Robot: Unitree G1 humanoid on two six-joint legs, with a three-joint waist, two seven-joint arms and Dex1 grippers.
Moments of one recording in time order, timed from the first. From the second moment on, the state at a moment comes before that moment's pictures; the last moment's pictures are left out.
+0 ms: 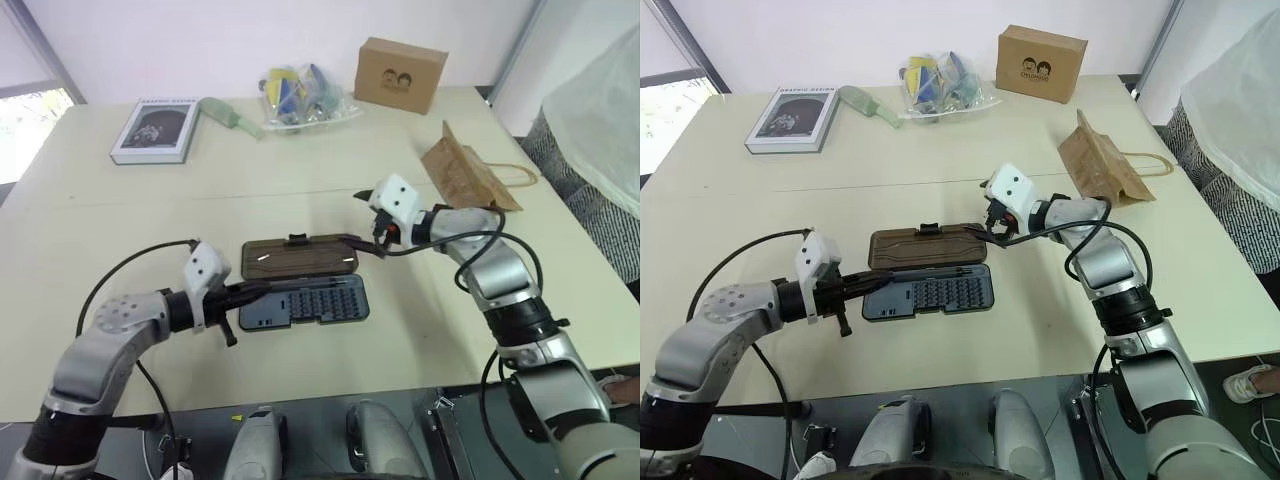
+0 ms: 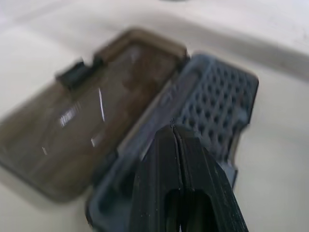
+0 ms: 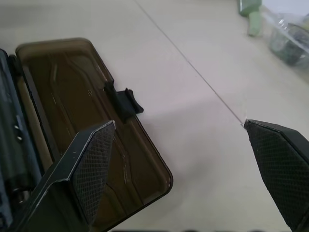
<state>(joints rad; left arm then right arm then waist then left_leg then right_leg) -0.07 0.69 0.03 -0.34 -0.47 0.55 -0.88 -0.71 -0.48 0.23 0.17 0.05 0.31 0.84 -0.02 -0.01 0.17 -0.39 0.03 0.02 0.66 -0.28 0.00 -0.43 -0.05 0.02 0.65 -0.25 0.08</state>
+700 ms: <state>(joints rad) -0.06 0.65 -0.03 -0.24 -0.38 0.40 -0.90 -0.85 -0.40 0.32 0.54 -0.07 0.22 0.91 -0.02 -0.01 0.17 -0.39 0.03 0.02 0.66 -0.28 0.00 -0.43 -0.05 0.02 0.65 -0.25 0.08</state>
